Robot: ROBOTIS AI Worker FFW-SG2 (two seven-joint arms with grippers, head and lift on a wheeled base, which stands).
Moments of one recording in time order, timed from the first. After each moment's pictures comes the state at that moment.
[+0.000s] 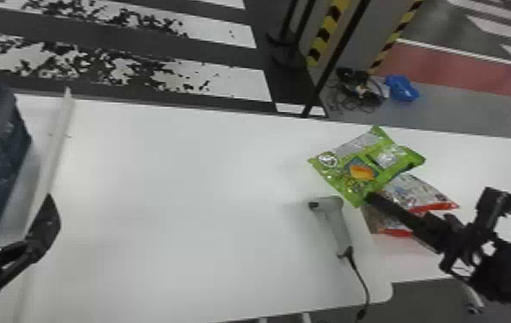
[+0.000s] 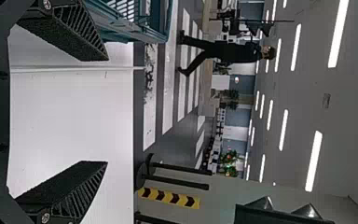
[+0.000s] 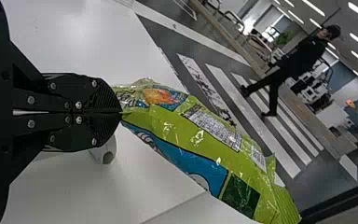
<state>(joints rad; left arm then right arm) 0.60 0.00 0.07 -2.04 0.07 0.02 -0.27 0.16 -0.34 -0.79 -1.62 -0.50 1.03 0.80</state>
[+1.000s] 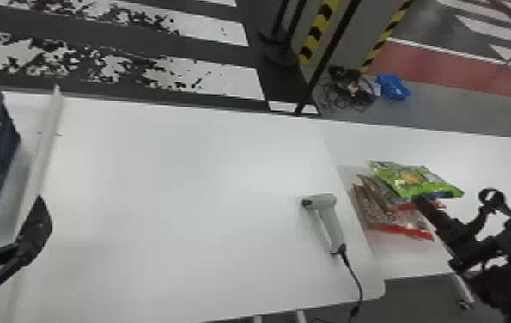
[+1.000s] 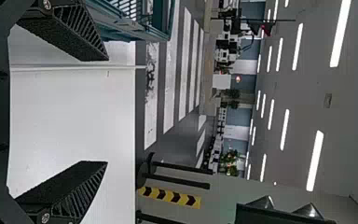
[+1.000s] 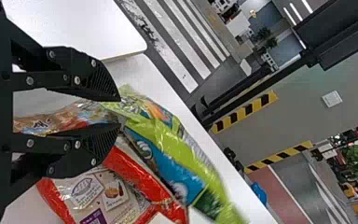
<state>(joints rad) 0.61 0.00 0.07 -2.04 0.08 0.02 -0.28 0.11 -0.40 -0.84 -1.28 -0.63 0.59 0.48</state>
